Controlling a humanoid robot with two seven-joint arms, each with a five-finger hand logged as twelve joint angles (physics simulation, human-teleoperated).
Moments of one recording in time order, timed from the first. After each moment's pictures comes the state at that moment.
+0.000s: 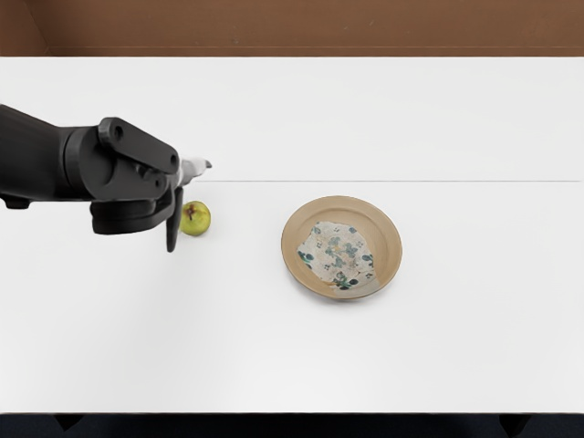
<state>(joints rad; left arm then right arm) -1.94 0.00 1.15 -1.40 -0.04 0.29 0.21 -0.11 0.00 0.00 0.20 -0.07 0.05 -0.04</state>
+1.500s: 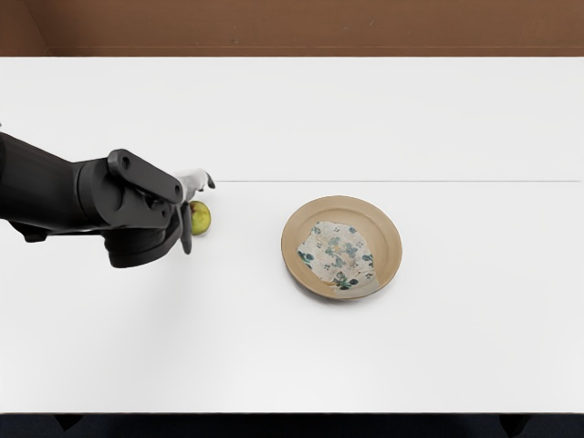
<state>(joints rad) -1.81 0.00 1.10 -1.38 -0.09 0.48 0.19 -0.11 0.00 0.00 0.20 -0.07 0.05 -0.04</state>
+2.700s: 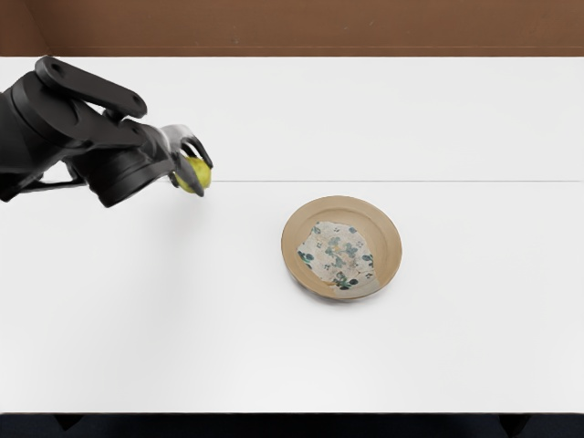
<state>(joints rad) -1.95 0.15 0.97 -1.35 -0.39 0.31 0.19 -0.11 0.00 0.00 0.20 -0.07 0.05 -0.04</state>
